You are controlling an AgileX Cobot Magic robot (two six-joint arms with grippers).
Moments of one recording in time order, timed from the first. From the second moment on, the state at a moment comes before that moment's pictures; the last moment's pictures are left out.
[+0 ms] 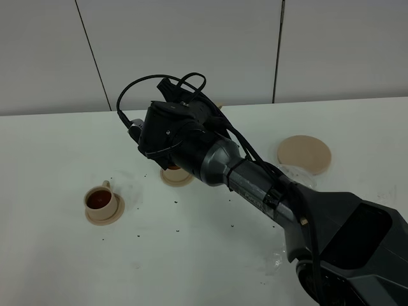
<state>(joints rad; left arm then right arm) 0.00 -0.01 -0.50 0.06 1.04 0.00 0.85 2.57 -2.46 -0.91 1.10 -1.24</state>
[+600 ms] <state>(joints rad) 0.00 -0.01 -0.50 0.06 1.04 0.00 0.86 2.57 -2.46 -0.91 1.07 -1.28</state>
